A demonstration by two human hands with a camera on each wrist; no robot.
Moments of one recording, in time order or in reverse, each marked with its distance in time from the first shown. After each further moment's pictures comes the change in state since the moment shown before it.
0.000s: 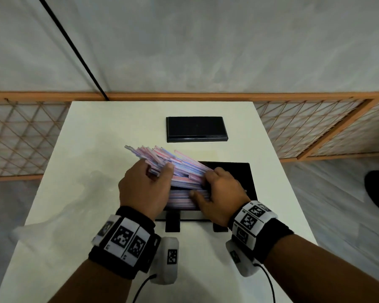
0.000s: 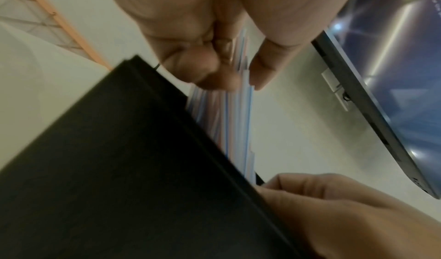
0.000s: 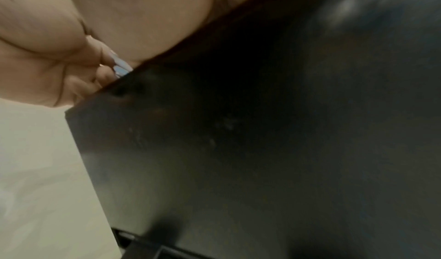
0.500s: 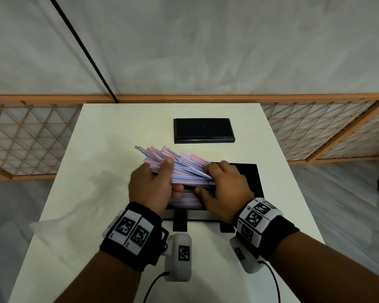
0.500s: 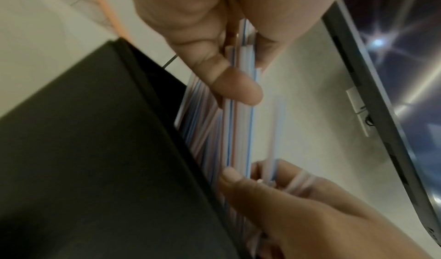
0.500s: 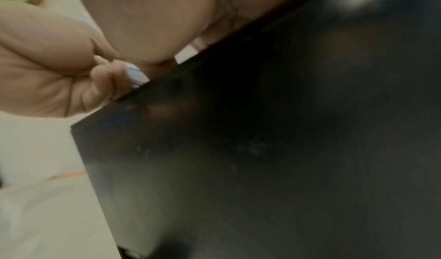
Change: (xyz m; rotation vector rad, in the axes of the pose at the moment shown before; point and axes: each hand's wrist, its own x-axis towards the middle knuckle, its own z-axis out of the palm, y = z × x) left_hand -0.002 0.000 0.005 -0.412 -0.052 -0.210; right_hand 0.005 -0.008 -0.001 0.006 0.081 -0.027
